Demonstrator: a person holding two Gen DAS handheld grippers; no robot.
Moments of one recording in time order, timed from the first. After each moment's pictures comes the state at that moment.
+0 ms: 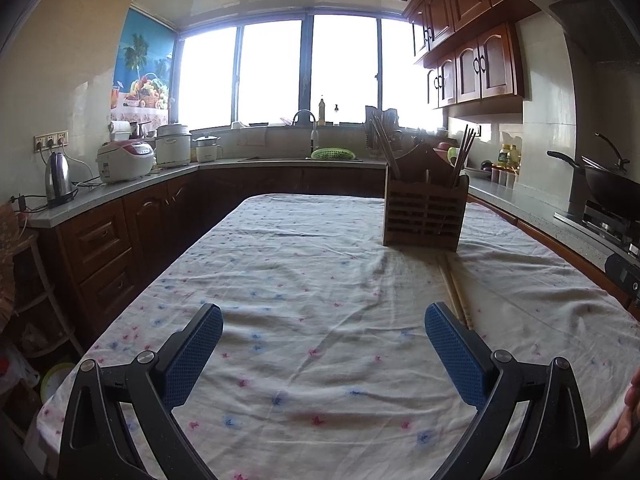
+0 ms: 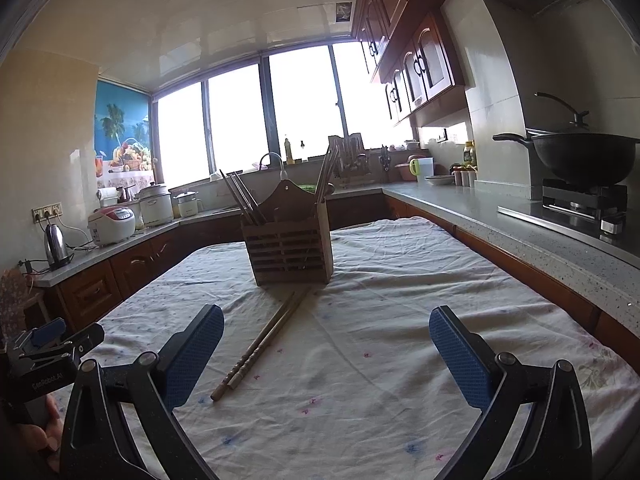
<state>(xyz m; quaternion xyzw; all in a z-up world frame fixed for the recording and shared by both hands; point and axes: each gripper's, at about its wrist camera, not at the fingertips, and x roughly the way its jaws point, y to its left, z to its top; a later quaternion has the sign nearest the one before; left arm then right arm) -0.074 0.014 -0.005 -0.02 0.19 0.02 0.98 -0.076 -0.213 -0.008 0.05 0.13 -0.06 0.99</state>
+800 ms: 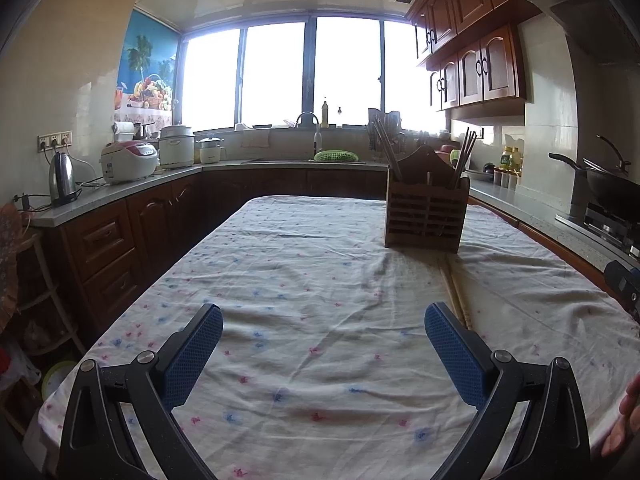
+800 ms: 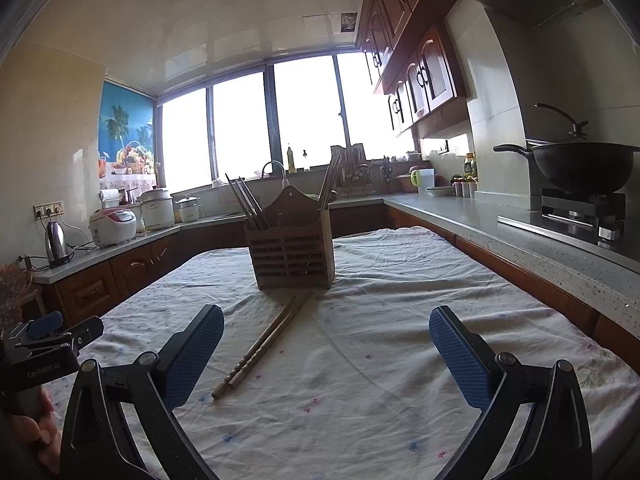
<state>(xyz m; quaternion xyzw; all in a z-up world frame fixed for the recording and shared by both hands) -0.079 0.012 -0.009 -0.02 0.18 0.03 0.98 -0.085 -0.205 -0.013 0.03 0.11 -0.06 0.99</state>
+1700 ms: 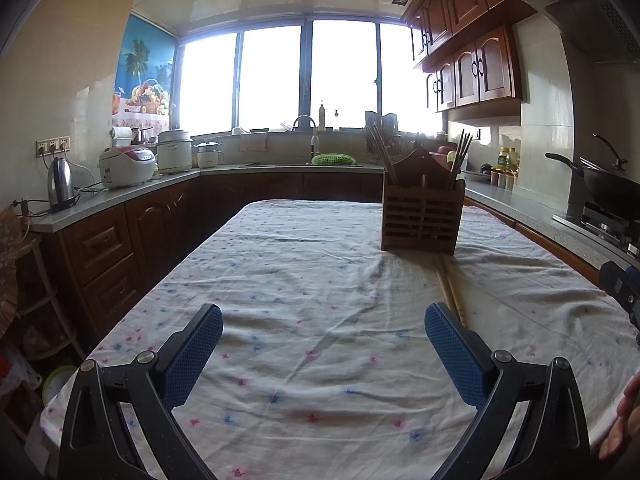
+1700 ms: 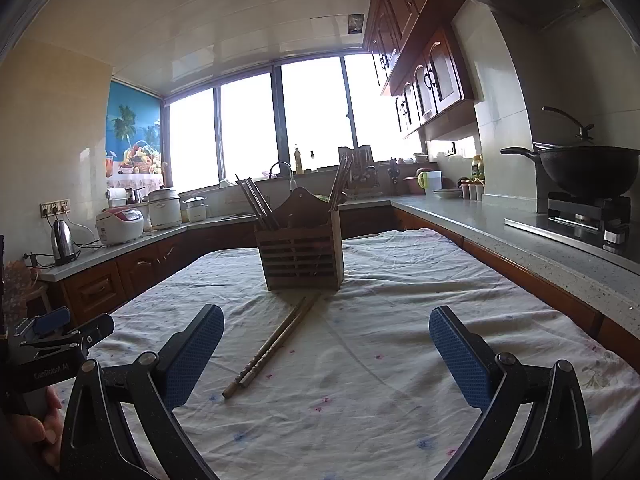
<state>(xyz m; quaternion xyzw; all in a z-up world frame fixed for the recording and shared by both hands) -0.085 0.002 -0.007 -0.02 0.18 0.03 0.98 -0.086 -0.201 -0.012 0.03 0.11 -0.05 0.99</state>
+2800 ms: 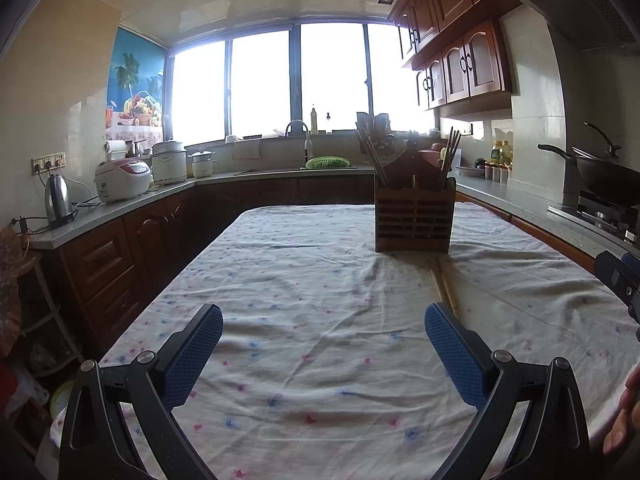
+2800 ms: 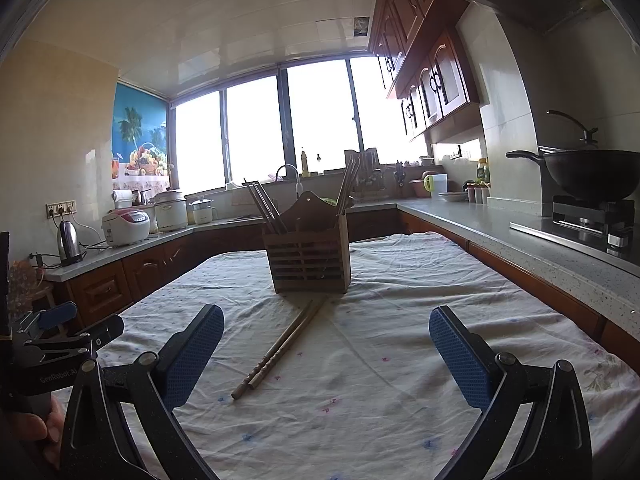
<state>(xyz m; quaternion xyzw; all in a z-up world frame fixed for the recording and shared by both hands) -0.093 -0.012 -0.001 0.01 0.18 0.02 0.98 -0.089 -0.196 -0.010 0.03 0.10 -0.04 0.99</state>
